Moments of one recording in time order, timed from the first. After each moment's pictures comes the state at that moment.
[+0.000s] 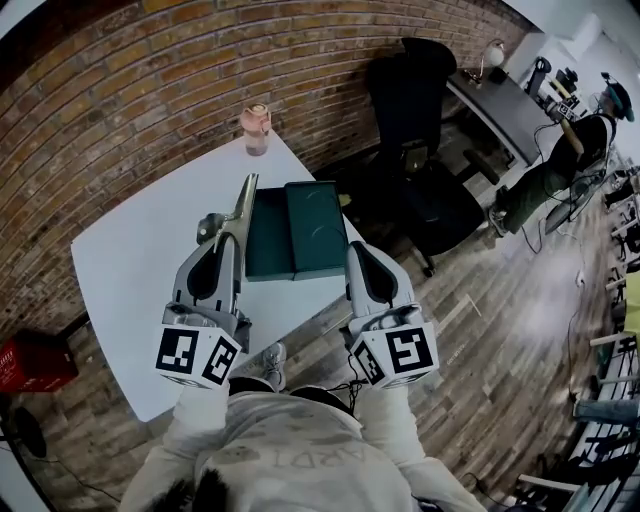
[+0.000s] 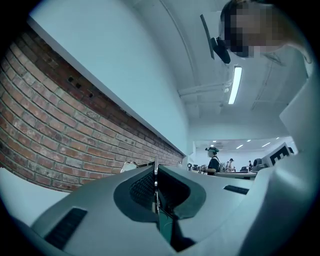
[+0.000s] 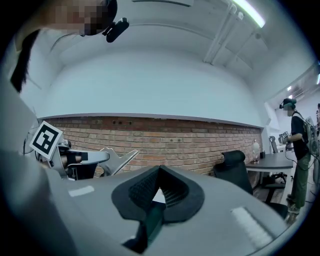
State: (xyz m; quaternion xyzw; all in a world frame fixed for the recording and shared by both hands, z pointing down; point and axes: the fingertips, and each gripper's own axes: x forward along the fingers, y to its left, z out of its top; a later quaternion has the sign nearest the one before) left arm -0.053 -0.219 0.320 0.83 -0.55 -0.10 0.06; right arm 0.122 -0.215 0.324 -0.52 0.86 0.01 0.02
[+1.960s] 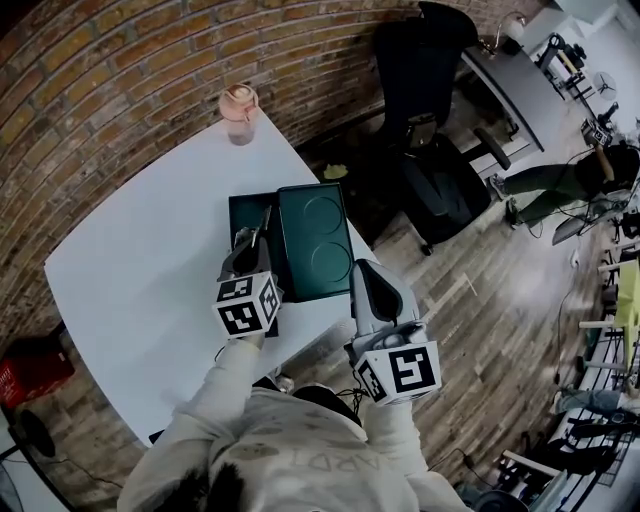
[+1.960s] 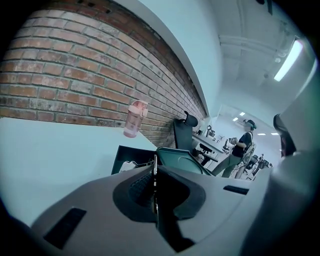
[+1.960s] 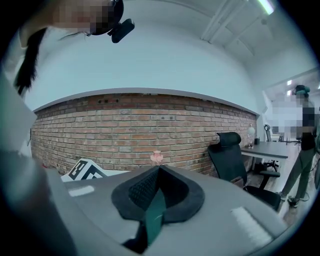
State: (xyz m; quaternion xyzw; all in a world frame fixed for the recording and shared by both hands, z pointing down) left arm -0.016 -0.393 0.573 0.74 -0.58 0.10 0.32; right arm 0.128 -0.326 0.405 -0.54 0.84 -0.07 -0.06
